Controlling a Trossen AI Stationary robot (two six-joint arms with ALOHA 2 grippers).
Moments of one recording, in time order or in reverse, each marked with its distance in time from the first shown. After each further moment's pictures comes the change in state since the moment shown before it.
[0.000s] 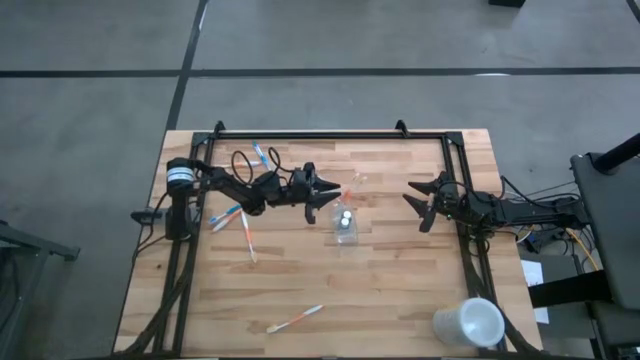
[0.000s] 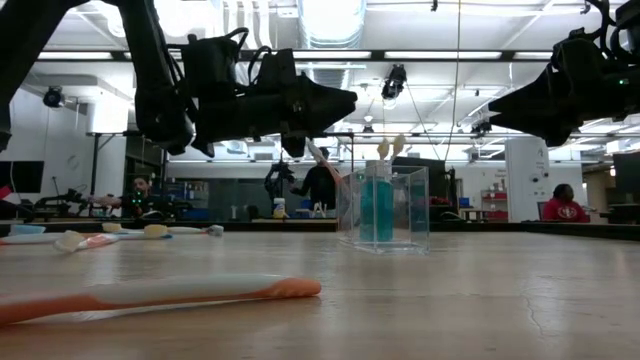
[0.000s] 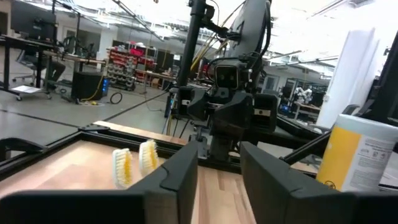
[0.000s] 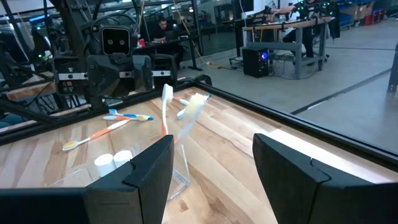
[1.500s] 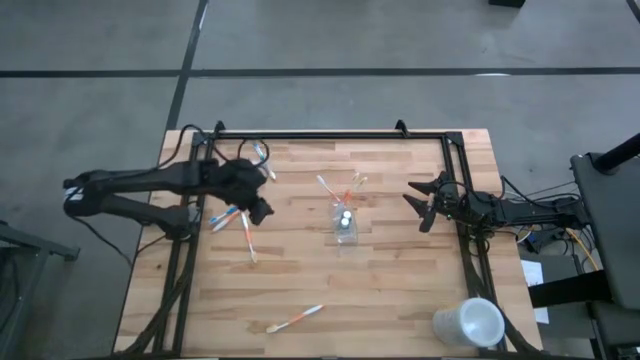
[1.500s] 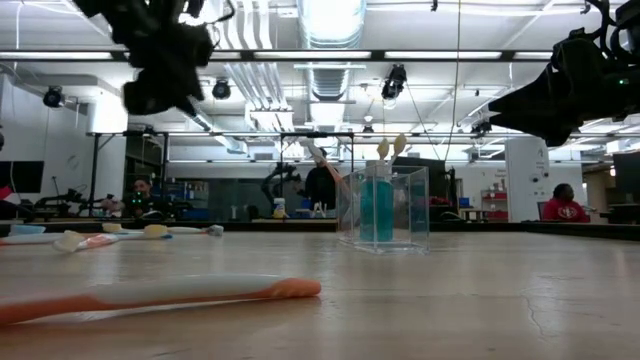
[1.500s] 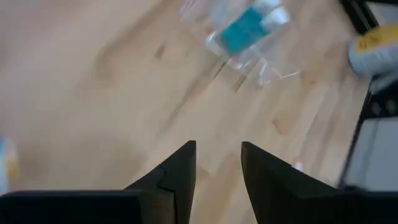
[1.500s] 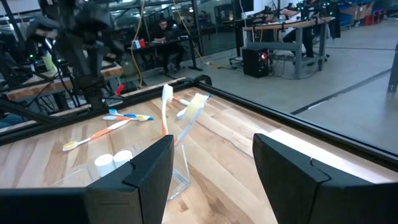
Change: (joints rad) left arm -0.033 -0.887 0.171 -2.149 -0.006 -0.422; right arm 0.000 -0.001 0.000 0.000 0.000 0.000
